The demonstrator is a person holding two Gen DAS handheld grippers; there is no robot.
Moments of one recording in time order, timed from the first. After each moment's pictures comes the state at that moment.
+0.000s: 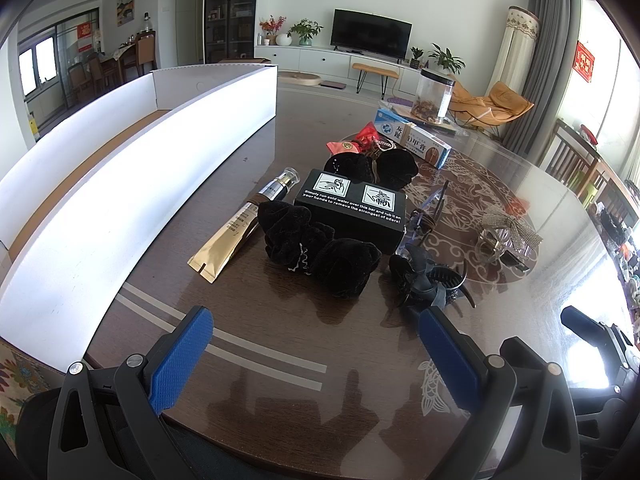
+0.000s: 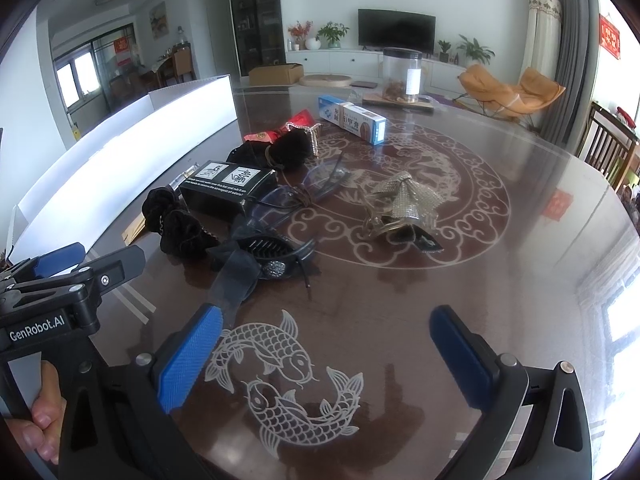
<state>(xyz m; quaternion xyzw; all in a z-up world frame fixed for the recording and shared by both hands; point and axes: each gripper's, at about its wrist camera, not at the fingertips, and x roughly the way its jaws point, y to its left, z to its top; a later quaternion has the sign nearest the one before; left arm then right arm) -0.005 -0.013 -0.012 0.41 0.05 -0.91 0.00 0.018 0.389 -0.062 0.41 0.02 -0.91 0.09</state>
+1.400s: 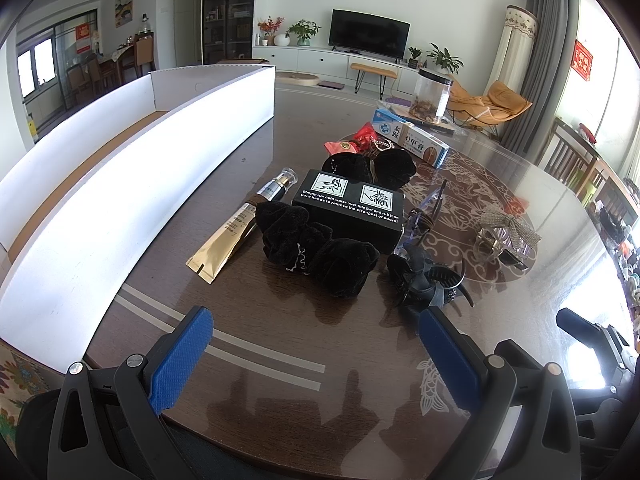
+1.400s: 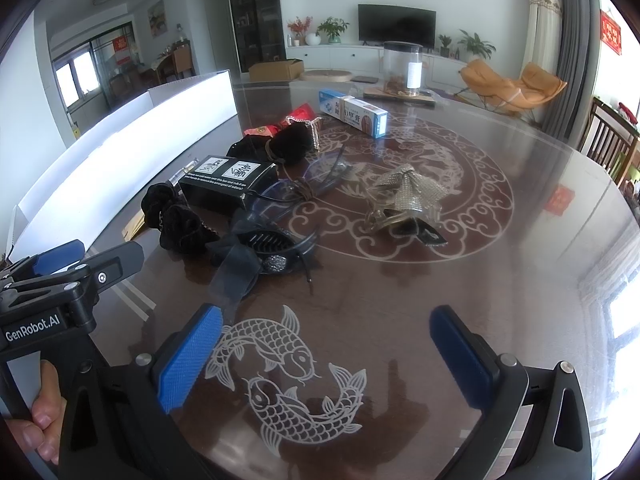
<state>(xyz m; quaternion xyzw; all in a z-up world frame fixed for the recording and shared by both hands) -0.004 -0.014 -0.012 0.41 0.05 -0.91 0.00 0.017 0.389 -0.066 0.41 0.02 -0.91 0.09</state>
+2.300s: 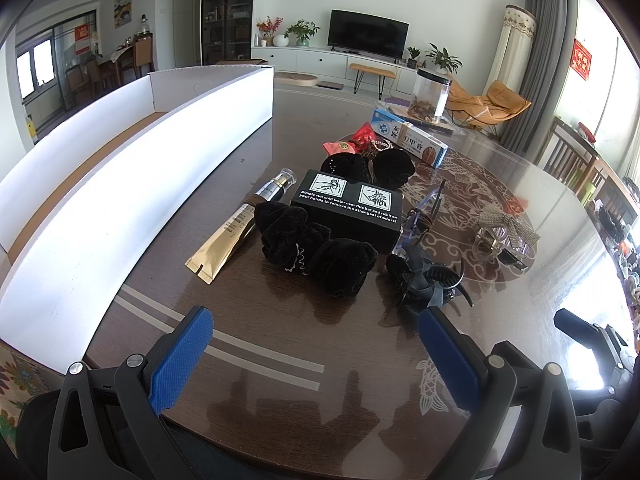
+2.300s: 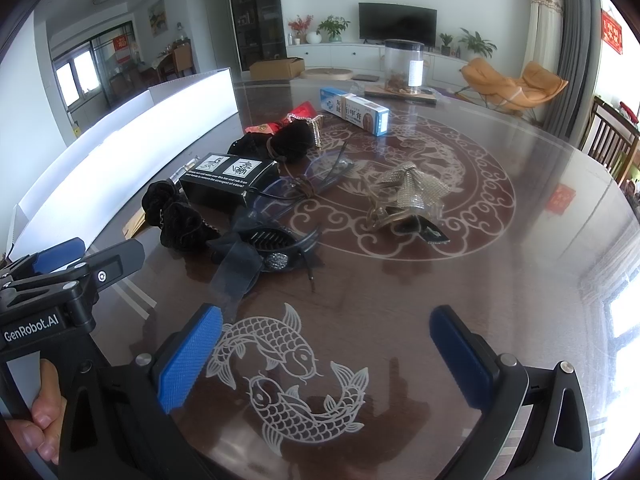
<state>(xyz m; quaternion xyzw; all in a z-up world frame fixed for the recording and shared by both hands) -0.004 -0.014 -0.012 0.41 0.05 -0.91 0.00 0.017 0.387 -0.069 0.42 0.02 -0.91 0.09</state>
